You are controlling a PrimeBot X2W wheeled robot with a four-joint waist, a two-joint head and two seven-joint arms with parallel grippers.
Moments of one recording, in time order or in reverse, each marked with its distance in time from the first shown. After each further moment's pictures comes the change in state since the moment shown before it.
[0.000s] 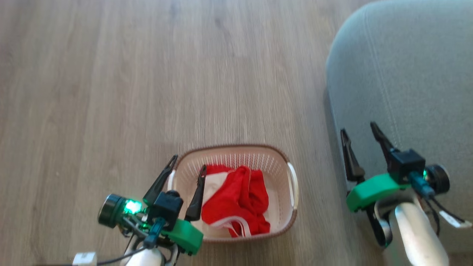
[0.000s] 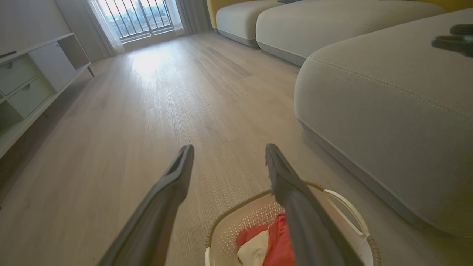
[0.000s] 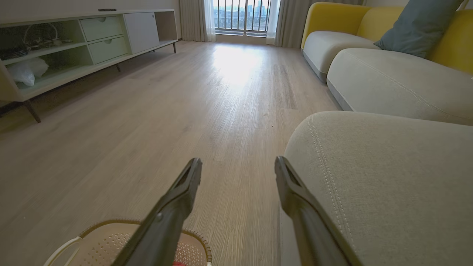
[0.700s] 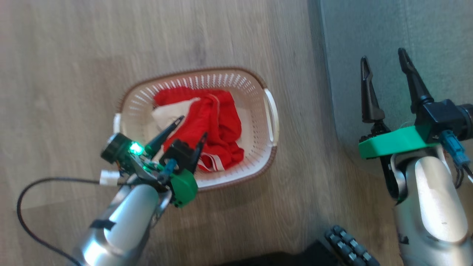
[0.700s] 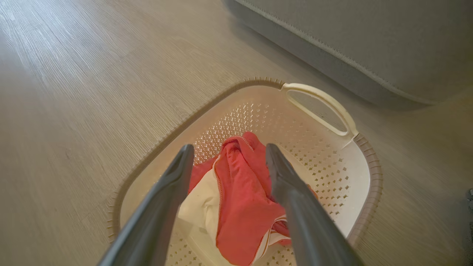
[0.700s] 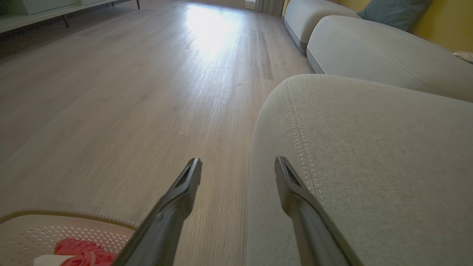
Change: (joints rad) left arm -0.384 0.026 -0.131 0.389 0.053 -0.143 0.000; right arm -0.172 -0.001 -0.036 -0.186 -0.044 0.000 -0.004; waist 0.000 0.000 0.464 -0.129
